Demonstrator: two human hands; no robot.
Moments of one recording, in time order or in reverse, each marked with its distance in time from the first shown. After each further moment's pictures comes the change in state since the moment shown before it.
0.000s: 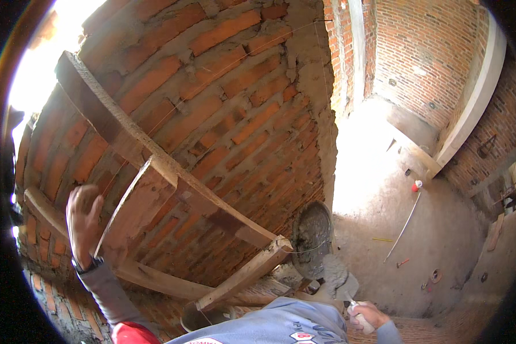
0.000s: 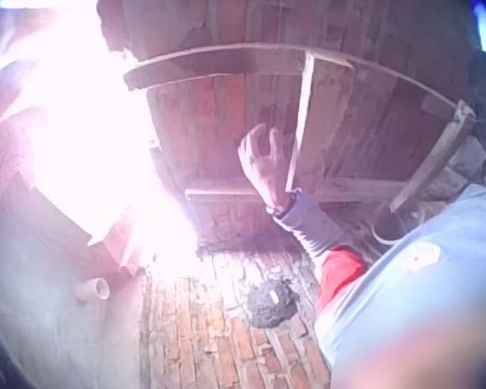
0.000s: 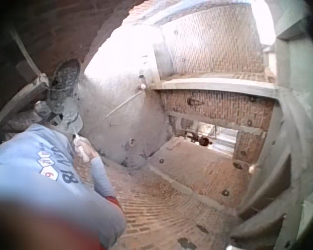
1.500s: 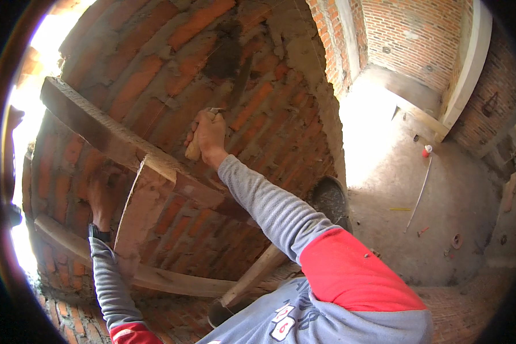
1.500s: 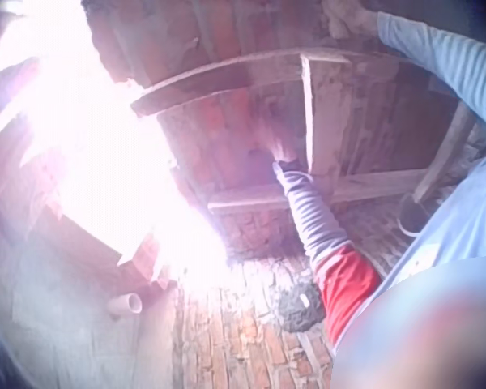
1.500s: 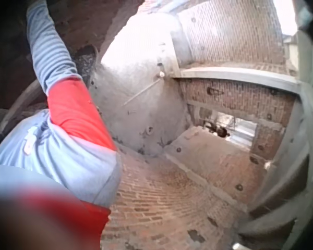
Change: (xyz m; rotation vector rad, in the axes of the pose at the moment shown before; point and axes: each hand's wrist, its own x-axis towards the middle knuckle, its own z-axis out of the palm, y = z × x) left_hand 0.073 -0.038 0.088 0.107 -0.012 0.271; right_hand 0.148 -0.380 0.462 0.463 -0.408 -1.111
